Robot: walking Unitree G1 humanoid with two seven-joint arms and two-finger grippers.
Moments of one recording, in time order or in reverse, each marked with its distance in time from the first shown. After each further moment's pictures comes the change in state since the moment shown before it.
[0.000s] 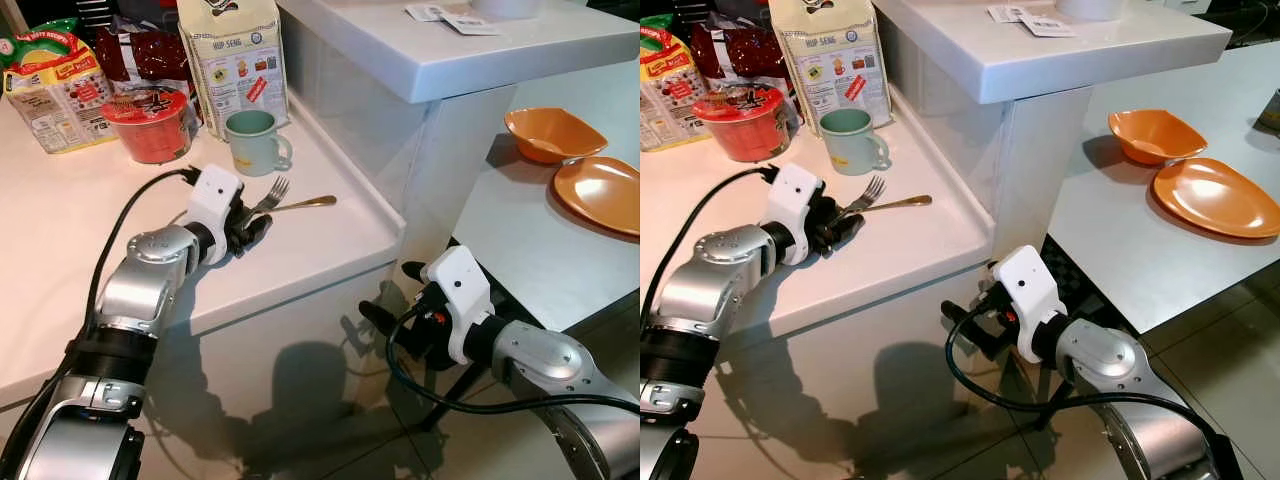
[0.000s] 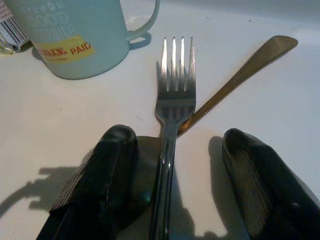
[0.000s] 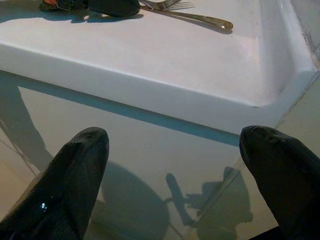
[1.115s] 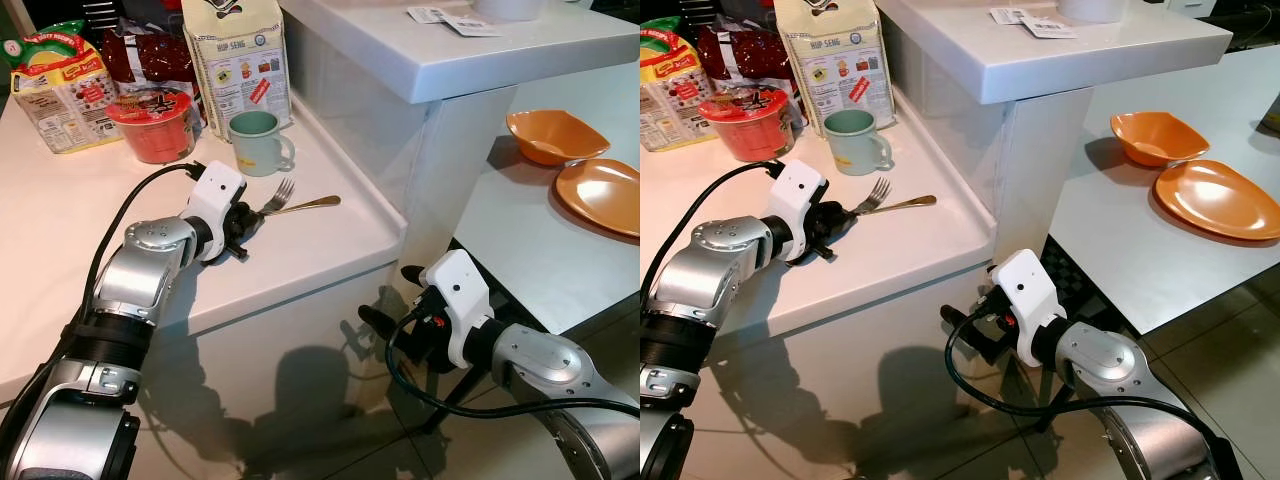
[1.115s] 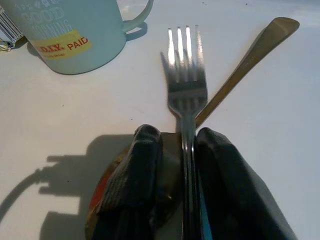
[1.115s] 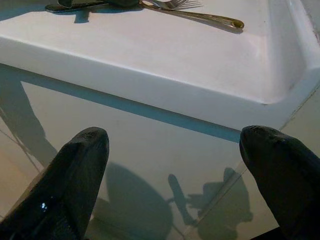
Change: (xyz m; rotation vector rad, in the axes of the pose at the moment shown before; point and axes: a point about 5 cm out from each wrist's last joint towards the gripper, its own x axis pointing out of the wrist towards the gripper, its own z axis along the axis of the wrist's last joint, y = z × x) left arm 0.001 0.006 0.006 0.039 0.071 -0.053; right arm -0.001 0.002 -0.002 0.001 0.011 0.007
